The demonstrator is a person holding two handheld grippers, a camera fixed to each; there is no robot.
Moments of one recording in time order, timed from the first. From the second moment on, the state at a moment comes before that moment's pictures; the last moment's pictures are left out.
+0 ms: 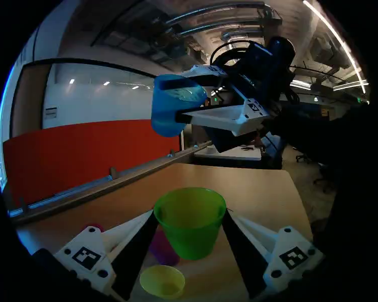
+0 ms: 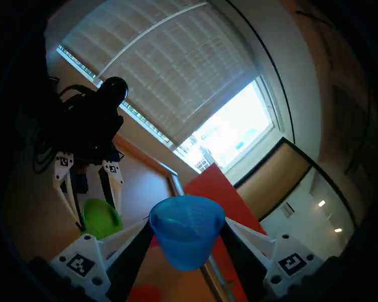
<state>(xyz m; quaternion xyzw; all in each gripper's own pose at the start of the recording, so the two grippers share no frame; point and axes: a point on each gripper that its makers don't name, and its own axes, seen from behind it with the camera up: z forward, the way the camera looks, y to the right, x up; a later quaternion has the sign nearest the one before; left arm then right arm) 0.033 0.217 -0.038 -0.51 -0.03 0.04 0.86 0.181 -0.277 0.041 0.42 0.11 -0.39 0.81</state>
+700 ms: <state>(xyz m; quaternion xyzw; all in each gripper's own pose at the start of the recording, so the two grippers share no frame) 0.040 0.226 -0.039 -0.51 -0.02 0.03 0.86 0.191 -0.286 0.052 0.40 0.14 -0.46 0.78</state>
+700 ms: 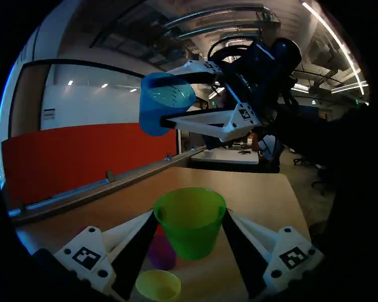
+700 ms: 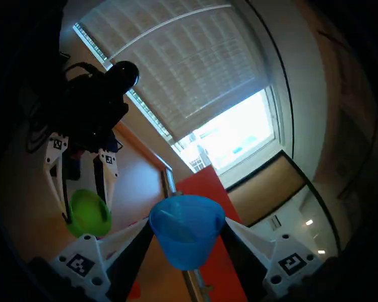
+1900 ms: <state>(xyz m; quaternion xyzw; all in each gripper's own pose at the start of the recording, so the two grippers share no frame) 0.047 0.232 -0.028 -0.52 -0.01 0.03 0.86 0.197 -0.294 0.065 0.38 0.17 -0.52 0.75</state>
